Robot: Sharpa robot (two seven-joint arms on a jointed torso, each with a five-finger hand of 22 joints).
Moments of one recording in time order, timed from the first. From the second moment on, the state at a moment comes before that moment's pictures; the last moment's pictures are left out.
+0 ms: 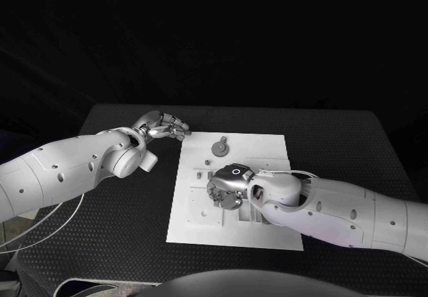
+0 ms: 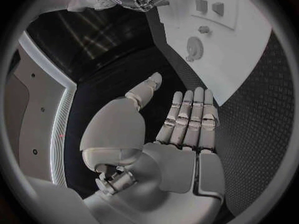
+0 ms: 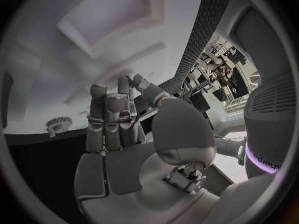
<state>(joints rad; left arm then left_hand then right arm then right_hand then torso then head) 1.18 -0.80 -0.07 1.28 -0.51 -0.24 0.18 1.07 -0.11 0.52 -0.27 0.05 0.78 0.20 0.29 0.48 0.95 0.21 0.06 0.12 0.74 0.19 0.55 0.33 0.03 0.76 0.09 0.06 0.83 1.04 -0.56 -0.12 1.49 -1.83 -0.16 -0.07 1.18 -0.03 0.53 -0.30 0.05 1.02 0.11 0.36 0.53 1.35 0.04 0.13 0.22 1.29 -0.07 1.10 0.82 0.23 1.18 0.00 0.73 1.31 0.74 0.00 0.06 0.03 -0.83</state>
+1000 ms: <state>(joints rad) 1.18 -0.80 -0.07 1.28 -0.51 -0.24 0.17 1.07 -0.11 0.52 -0.27 0.05 0.78 0.20 0.29 0.48 0.95 0.21 0.06 0.12 0.74 0.19 0.54 0.33 0.03 0.76 0.09 0.06 0.83 1.04 -0.60 -0.12 1.52 -1.80 -0.19 -0.07 1.13 -0.15 0.52 -0.29 0.05 0.87 0.18 0.26 0.50 1.18 0.09 0.06 0.17 1.26 -0.01 1.10 0.80 0.22 1.15 0.00 0.73 1.31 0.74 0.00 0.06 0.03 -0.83</state>
